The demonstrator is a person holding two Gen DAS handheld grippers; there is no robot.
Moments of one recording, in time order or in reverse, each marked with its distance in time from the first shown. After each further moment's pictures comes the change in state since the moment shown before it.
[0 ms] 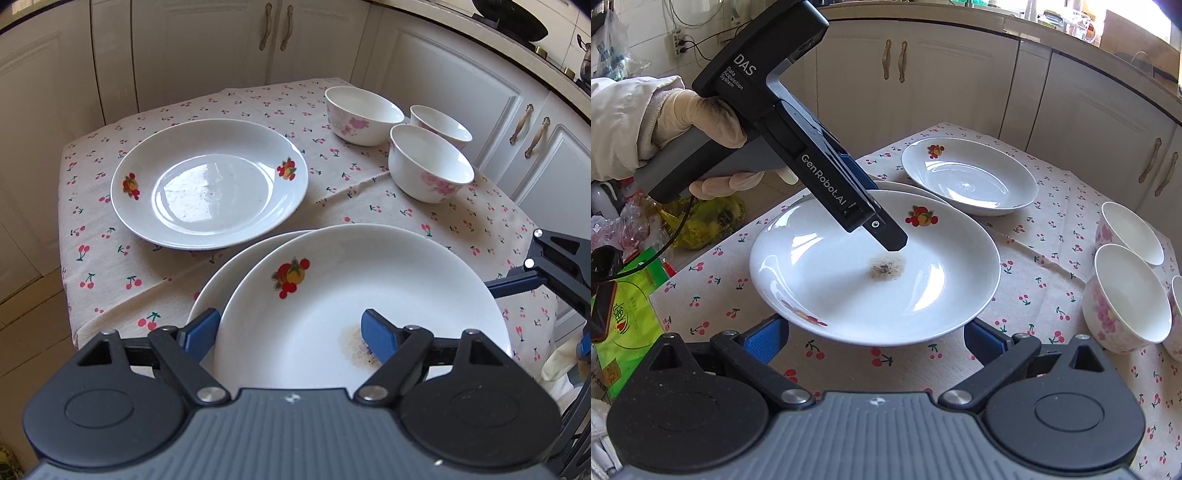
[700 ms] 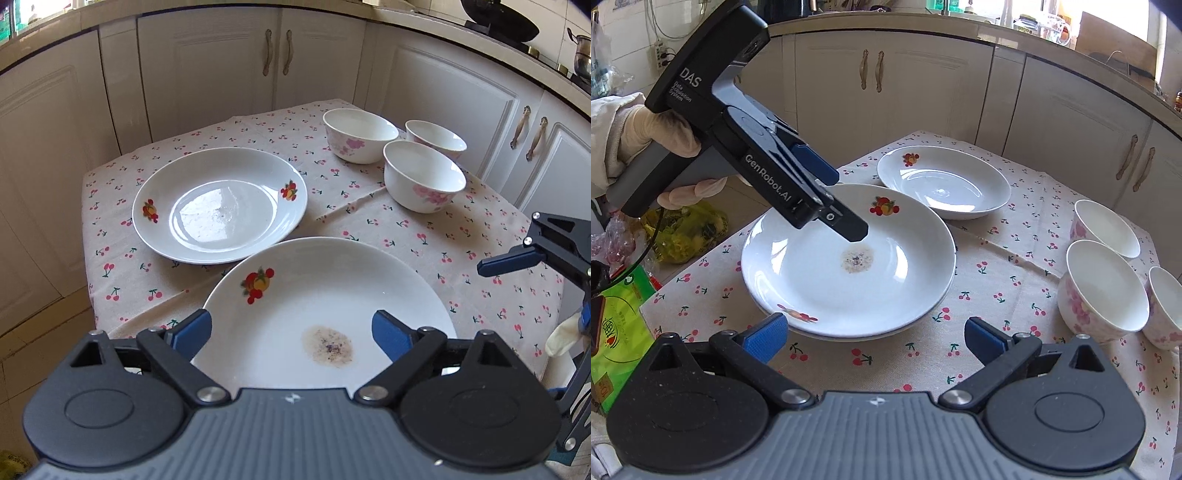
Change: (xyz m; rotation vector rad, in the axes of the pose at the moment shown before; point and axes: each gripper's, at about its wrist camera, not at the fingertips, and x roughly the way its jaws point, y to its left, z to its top) left arm -0.027 -0.015 -0.006 0.044 -0.075 0.066; right arm -0.014 -0.007 -0.005 0.036 -0.042 -0.068
